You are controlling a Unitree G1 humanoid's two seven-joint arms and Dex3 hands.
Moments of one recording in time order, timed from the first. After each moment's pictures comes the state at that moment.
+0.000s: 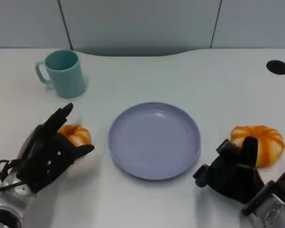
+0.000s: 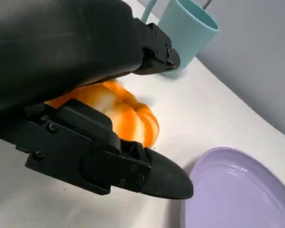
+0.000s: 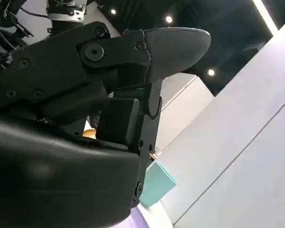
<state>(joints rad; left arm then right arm) -0.63 0.24 -0.12 1.33 0.40 -0.60 0.17 -0.44 0.07 -0.33 0.97 0.53 0.15 1.18</state>
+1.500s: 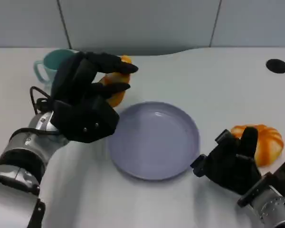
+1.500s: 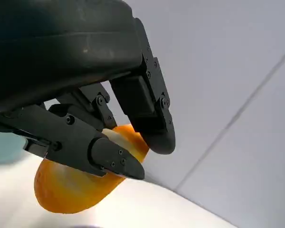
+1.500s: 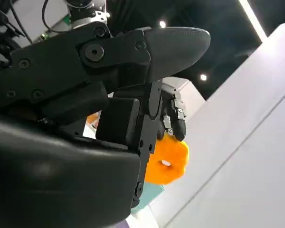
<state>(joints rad) -0.90 0.19 -0.26 1.27 0.51 -0.84 0.40 -0.47 0.08 -0.33 0.95 0.56 0.17 1.16</state>
